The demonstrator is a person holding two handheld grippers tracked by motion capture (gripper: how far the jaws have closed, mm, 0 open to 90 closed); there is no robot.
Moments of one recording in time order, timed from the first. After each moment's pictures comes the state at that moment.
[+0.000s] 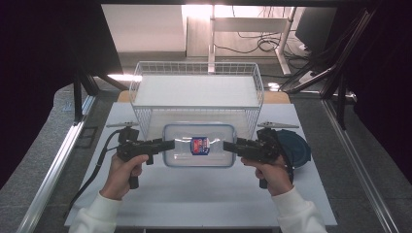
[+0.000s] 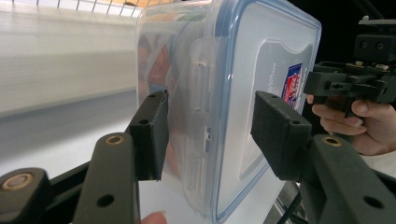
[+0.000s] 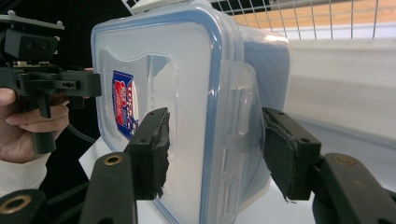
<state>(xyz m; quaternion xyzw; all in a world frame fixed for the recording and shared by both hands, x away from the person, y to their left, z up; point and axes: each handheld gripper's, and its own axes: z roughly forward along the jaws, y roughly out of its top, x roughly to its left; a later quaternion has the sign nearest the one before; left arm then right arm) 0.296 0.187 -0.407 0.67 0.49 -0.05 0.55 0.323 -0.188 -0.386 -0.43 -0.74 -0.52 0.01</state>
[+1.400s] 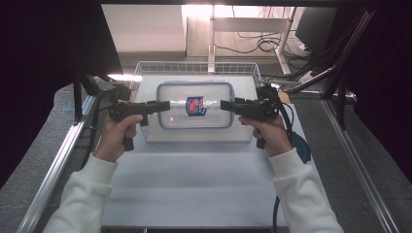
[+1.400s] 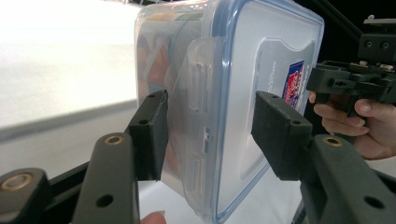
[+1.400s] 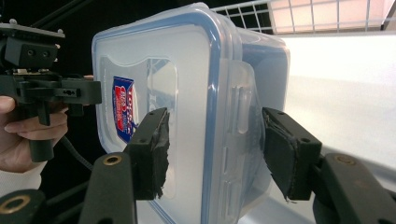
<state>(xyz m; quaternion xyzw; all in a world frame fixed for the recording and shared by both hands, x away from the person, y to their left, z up) 0.352 0.202 -0.326 0.67 0.47 0.00 0.57 0.384 -0.170 -0.308 -0.39 -0.73 -0.56 -0.03</state>
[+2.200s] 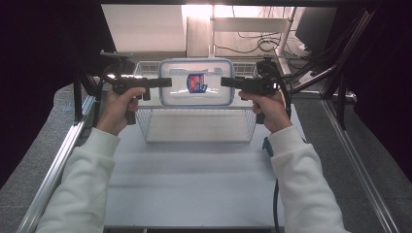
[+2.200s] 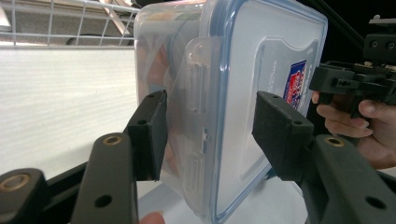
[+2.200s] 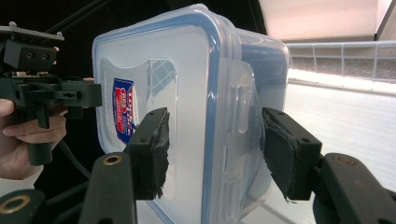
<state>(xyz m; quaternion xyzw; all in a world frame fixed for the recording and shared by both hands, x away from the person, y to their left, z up) 0.406 0.204 -0.296 0.67 0.48 0.00 0.56 0.434 -0.166 -0.278 -0.41 -0.73 -0.56 -0.03</state>
